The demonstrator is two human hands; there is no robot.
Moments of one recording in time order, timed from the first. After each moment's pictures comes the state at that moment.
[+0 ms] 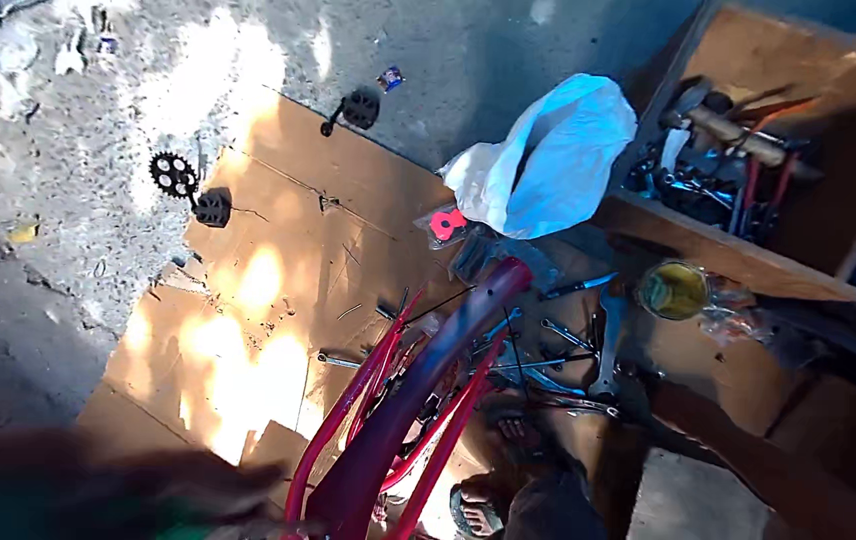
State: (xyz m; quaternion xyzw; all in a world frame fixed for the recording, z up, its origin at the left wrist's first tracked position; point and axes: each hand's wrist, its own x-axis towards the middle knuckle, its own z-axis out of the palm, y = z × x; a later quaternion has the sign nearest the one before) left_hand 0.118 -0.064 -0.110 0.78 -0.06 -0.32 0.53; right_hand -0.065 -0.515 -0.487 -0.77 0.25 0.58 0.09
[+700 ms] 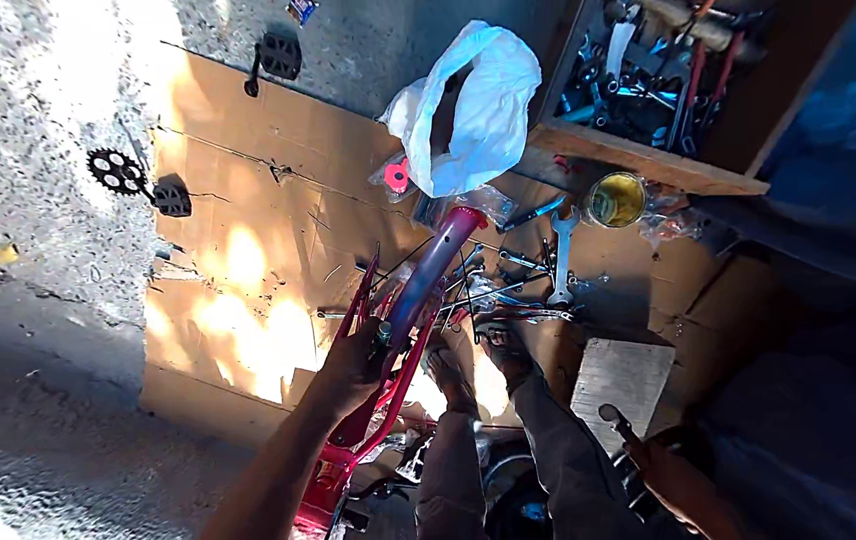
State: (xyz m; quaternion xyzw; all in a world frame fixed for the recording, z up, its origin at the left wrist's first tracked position) left_hand 0.111 -0.107 -0.278 0.85 -0.13 -0.48 0.20; right_hand -0.276 -0.474 -0.334 -0.62 0.36 0.65 0.23
